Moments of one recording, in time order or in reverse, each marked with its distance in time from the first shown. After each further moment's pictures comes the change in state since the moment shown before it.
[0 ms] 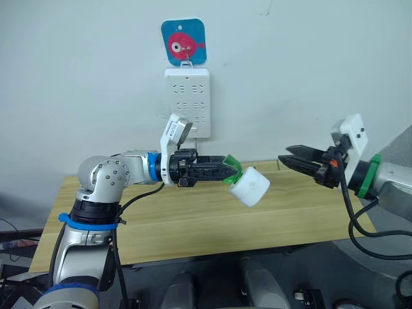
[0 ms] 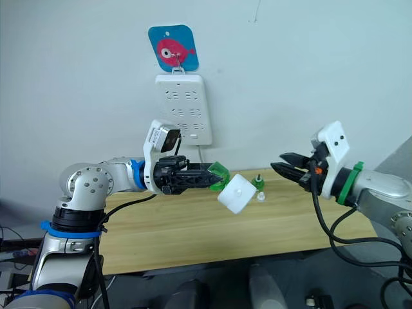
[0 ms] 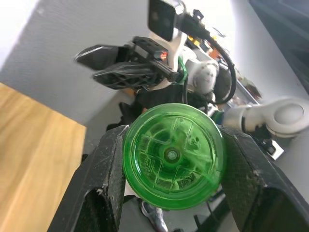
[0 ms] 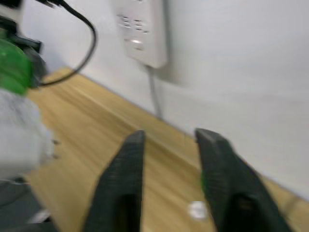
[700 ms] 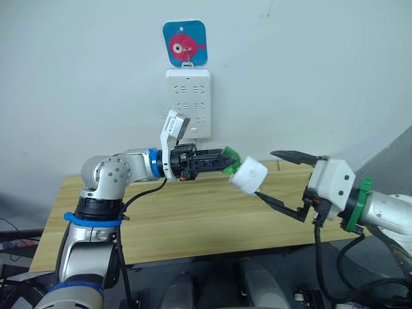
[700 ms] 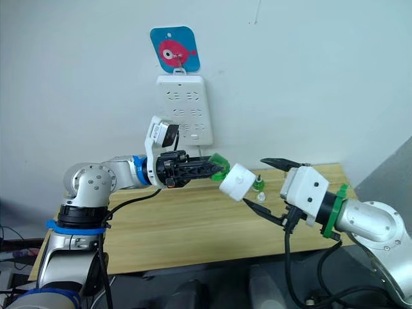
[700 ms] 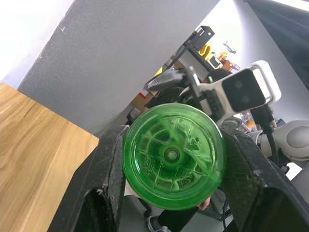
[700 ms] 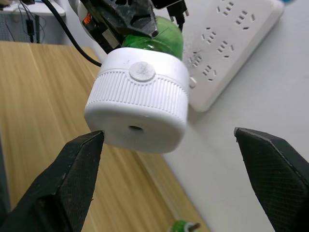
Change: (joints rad) left arm -0.017 -0.034 0.025 0.062 0.025 -0.016 0.023; right arm 0.098 0.165 0.172 -0.247 -0.459 -0.279 0.152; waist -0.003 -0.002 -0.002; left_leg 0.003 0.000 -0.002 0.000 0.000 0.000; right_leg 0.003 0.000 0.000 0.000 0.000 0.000
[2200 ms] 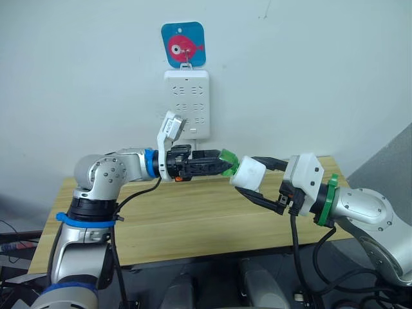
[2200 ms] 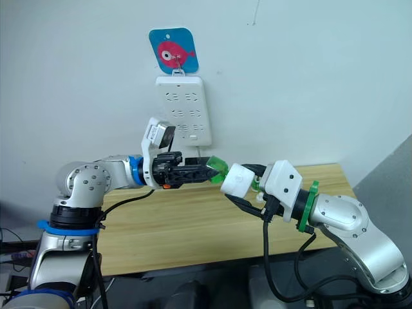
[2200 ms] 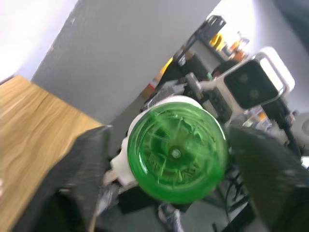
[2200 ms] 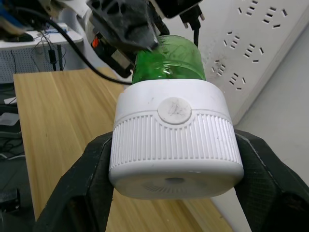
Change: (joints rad) left arm -0.003 0.113 -0.053 -0.021 0.083 -0.045 -0.086; right arm -0.118 0.120 0.121 0.066 -0.026 0.075 0.022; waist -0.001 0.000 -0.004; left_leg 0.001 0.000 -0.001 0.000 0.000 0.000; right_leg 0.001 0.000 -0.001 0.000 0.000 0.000
